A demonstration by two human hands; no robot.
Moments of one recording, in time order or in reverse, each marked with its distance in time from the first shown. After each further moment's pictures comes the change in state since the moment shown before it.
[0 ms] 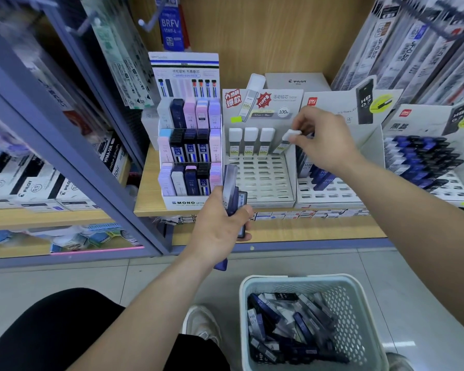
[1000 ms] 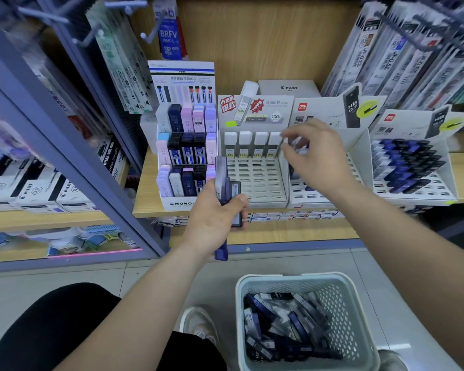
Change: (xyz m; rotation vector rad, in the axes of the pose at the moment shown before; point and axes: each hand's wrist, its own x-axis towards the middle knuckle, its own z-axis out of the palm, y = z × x) left_hand -0.002 0.015 -0.002 -0.082 -0.003 0.092; right_hand -0.038 -0.018 0.000 -0.036 0.146 -0.098
